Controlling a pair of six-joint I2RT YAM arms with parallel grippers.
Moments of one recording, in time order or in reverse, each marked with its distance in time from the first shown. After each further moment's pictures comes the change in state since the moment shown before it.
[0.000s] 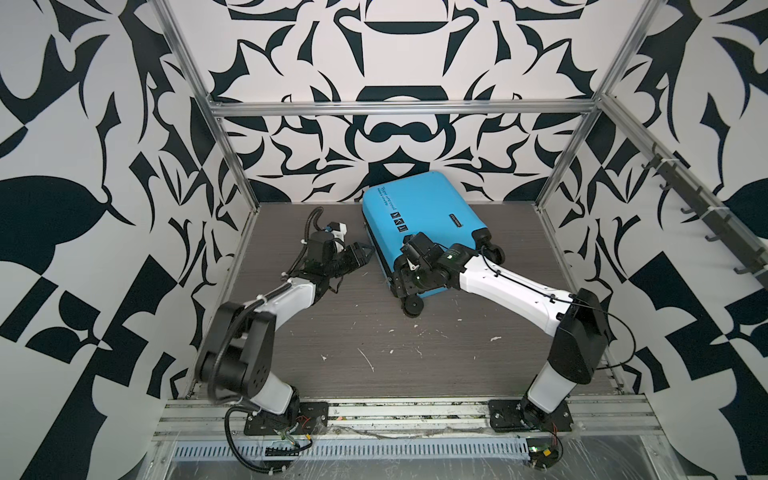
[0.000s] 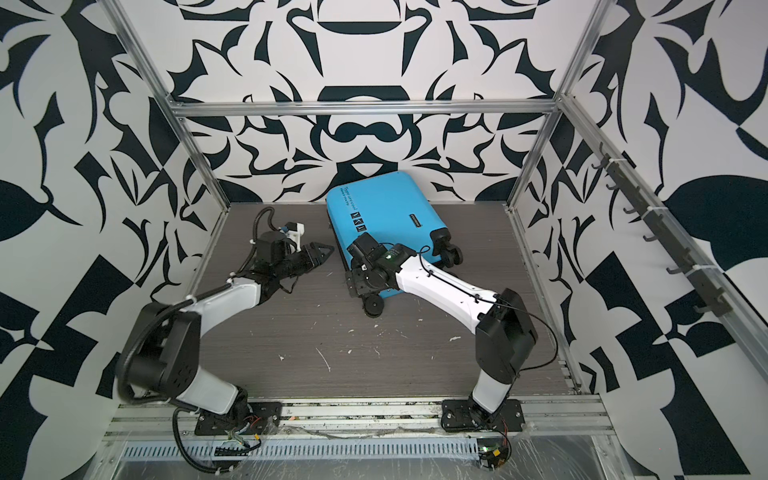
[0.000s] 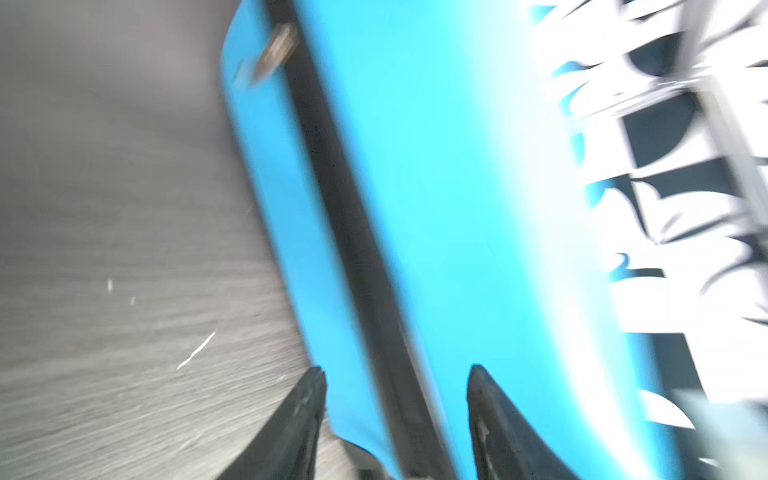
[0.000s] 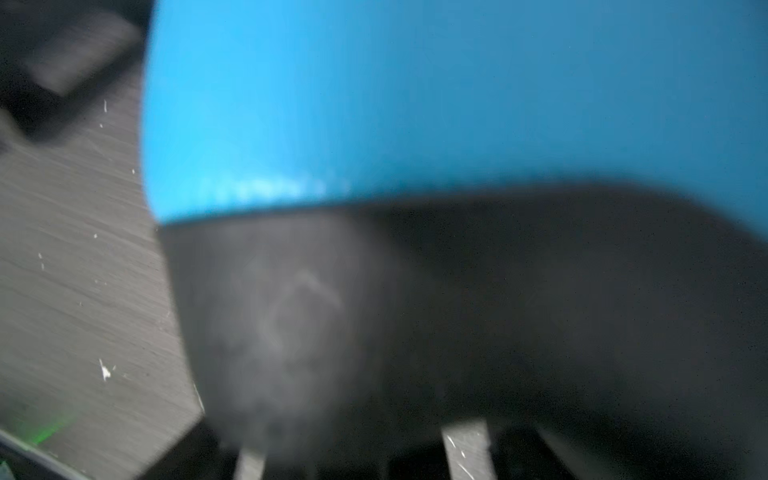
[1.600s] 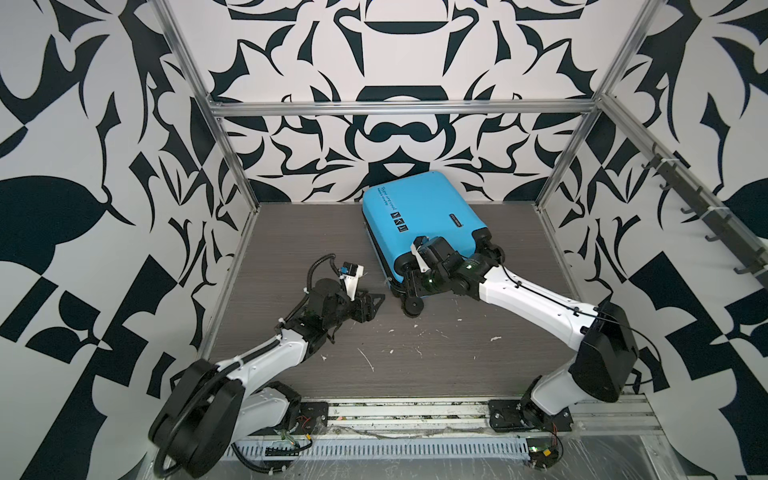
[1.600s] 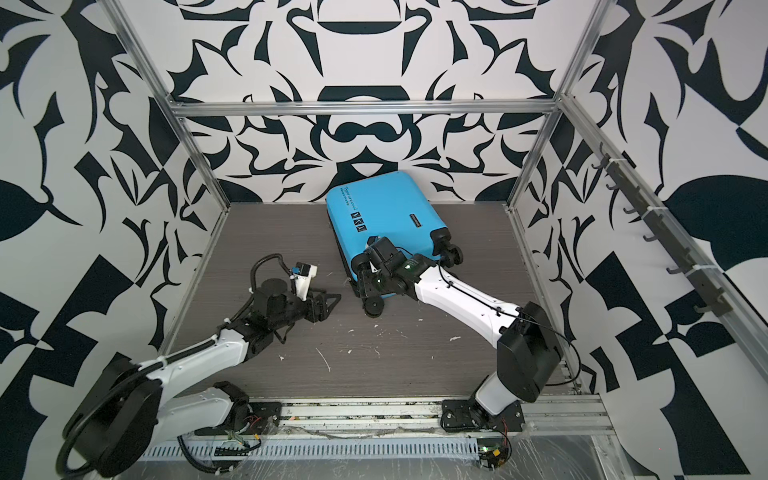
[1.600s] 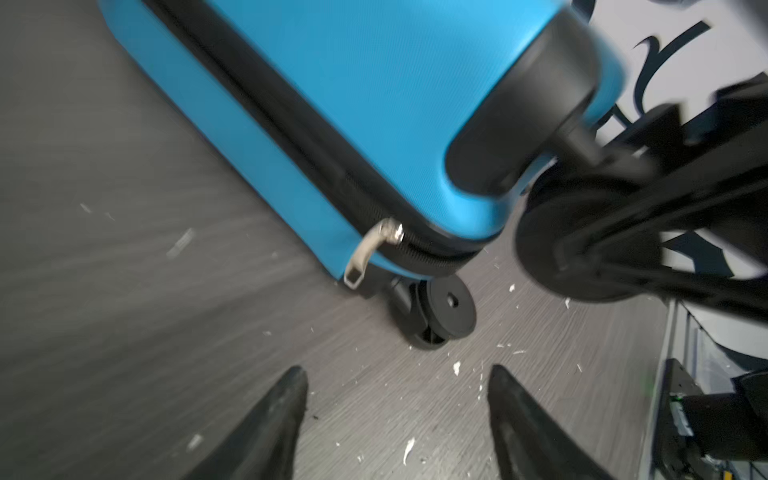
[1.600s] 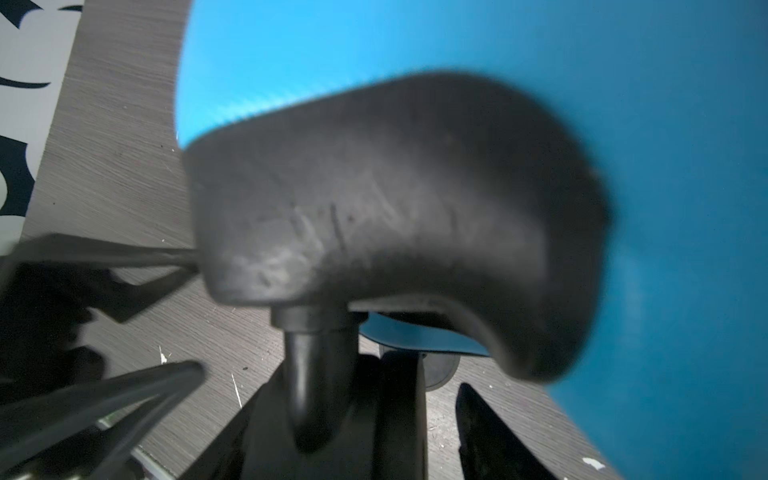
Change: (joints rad) left arm -0.225 -0.231 -0.426 0.122 -0.134 0.375; right arm -0.042 -0.128 -0.187 0.180 -0.124 0.025
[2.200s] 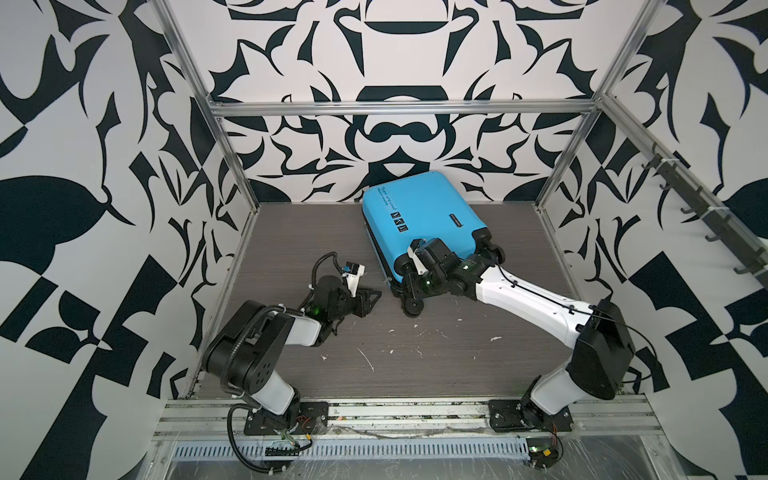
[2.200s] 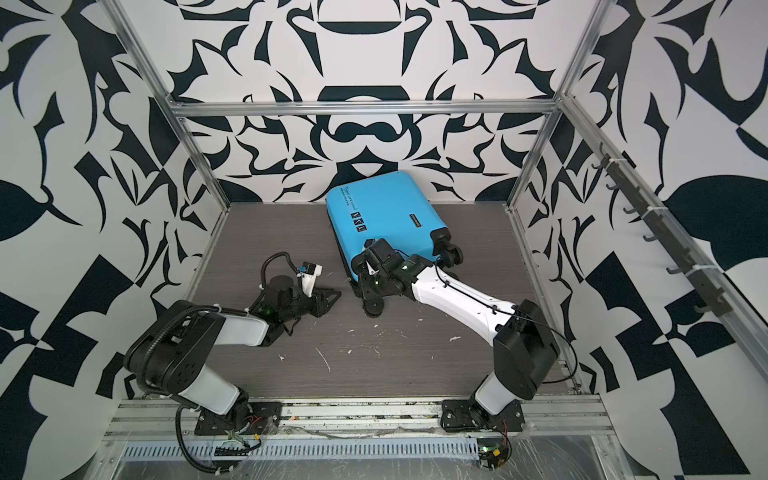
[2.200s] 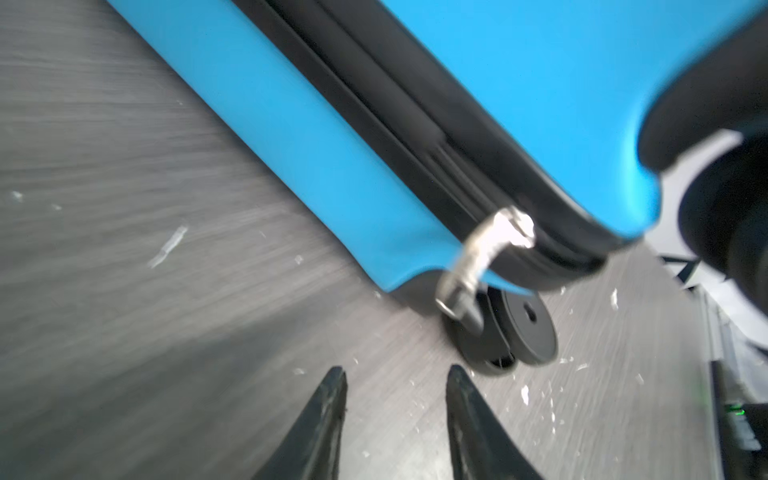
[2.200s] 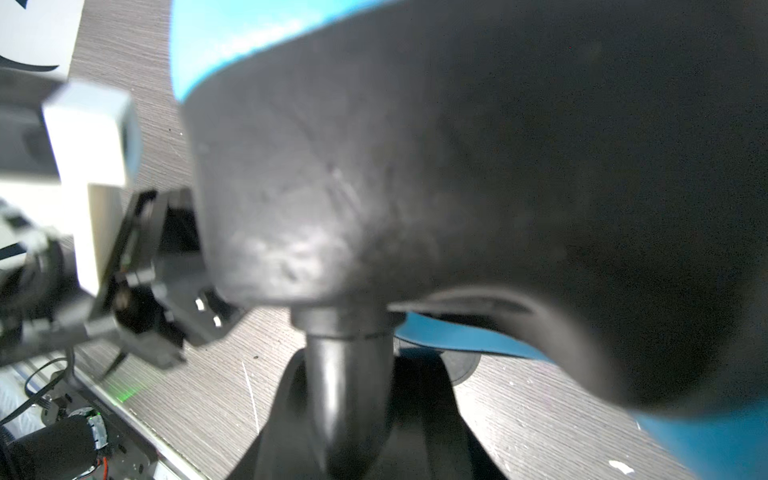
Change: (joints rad) left arm 0.141 0.384 0.029 0.380 0.196 0.003; right arm 0.005 0.014 0.000 0.001 -0.033 0.008
